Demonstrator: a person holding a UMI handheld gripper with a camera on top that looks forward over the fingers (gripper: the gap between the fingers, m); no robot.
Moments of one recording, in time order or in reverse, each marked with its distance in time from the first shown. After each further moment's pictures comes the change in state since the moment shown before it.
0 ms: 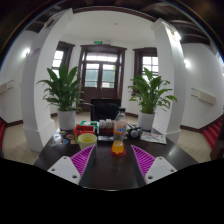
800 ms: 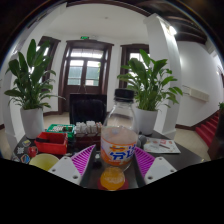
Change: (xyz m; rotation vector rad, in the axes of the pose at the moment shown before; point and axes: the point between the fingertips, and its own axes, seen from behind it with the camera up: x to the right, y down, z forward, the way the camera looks) arm 0.040 0.014 0.270 0.000 0.175 0.024
